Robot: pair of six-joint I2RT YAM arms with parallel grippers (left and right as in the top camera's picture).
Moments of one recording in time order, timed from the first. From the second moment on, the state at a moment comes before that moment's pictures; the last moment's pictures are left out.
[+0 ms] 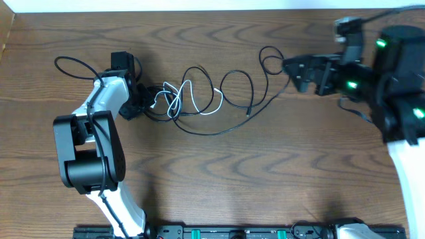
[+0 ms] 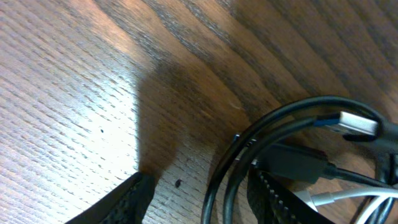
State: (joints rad) left arm 0.10 1.99 1.29 -0.69 -0.02 -0.54; right arm 0.14 1.33 1.50 -0.85 -0.54 0.31
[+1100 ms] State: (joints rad) left arm 0.10 1.99 1.29 -0.69 -0.03 -0.54; right arm 0.64 1.94 1.50 -0.70 -0.65 0.36
